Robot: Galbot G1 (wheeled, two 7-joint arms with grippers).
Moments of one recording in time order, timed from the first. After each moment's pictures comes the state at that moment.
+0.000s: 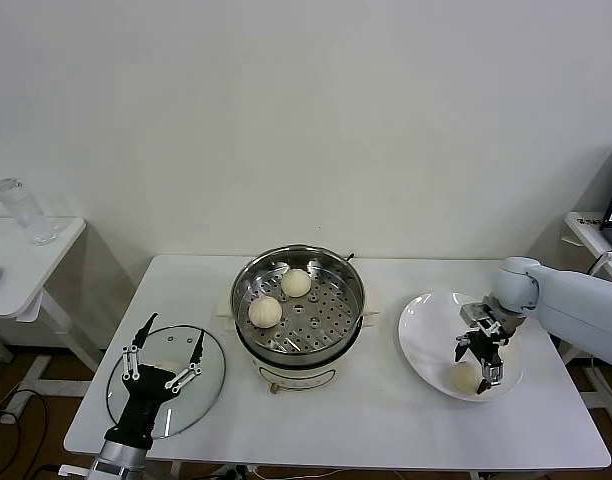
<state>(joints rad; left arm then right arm) 1.68 -1.25 -0.61 -2.07 0.06 -0.36 -0.01 0.27 0.66 -1.34 1.17 0.17 -0.02 -1.18</state>
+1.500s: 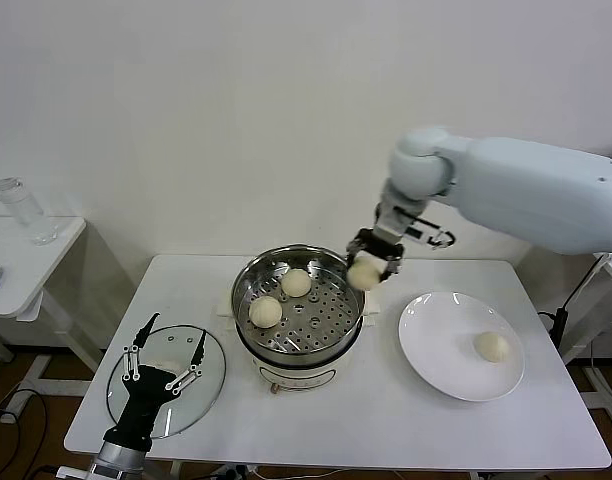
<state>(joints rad) 1.69 -1.23 -0.60 -2.09 0.06 -0.37 -0.01 0.74 1.03 -1.34 1.46 0.03 0.40 -1.18</state>
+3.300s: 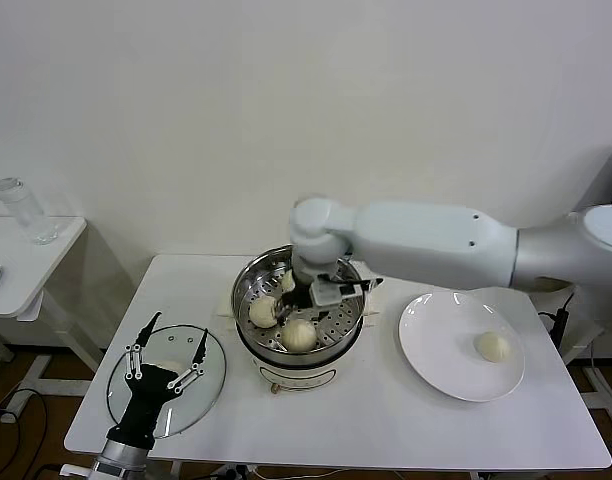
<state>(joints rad) 1.67 -1.23 -0.59 -2.06 0.05 -0.39 -0.01 0.55 1.14 -1.20 1.49 -0.25 0.59 -1.14</state>
